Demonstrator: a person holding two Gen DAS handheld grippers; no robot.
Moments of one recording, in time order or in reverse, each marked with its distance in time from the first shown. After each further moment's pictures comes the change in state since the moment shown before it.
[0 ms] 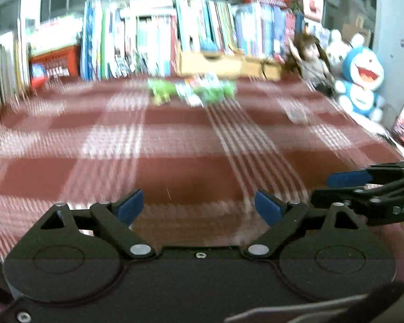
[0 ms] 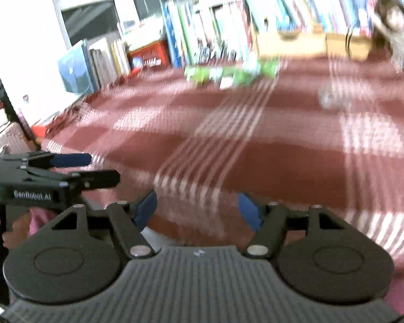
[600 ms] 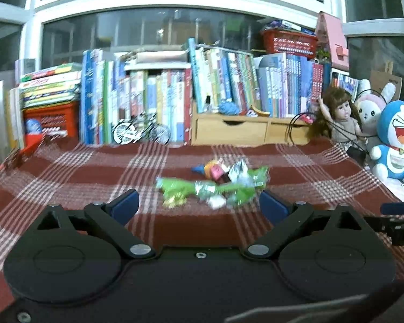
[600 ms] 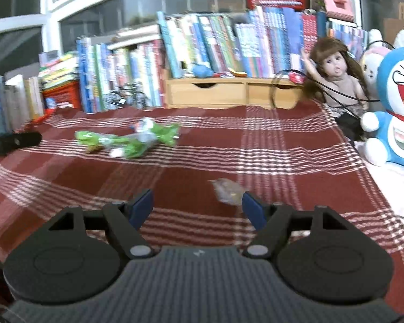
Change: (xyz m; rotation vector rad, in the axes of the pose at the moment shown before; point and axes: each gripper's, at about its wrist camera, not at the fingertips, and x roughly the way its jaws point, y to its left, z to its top) left arm 0.114 0.023 0.125 -0.010 -0.198 0.029; right arm 0.037 -0.087 0.082 0.023 -0.114 -0.355
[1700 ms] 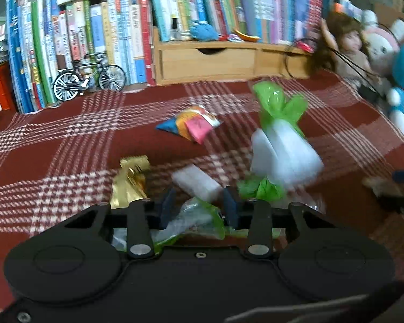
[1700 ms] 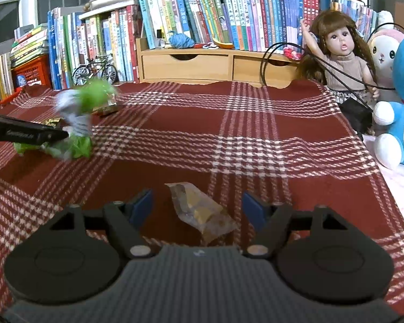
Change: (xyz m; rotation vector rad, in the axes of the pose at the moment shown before) left arm 0.172 -0.014 -0.008 0.117 0.329 -0.115; right arm 0.079 -0.022 0.008 -0.033 0.111 -0.047
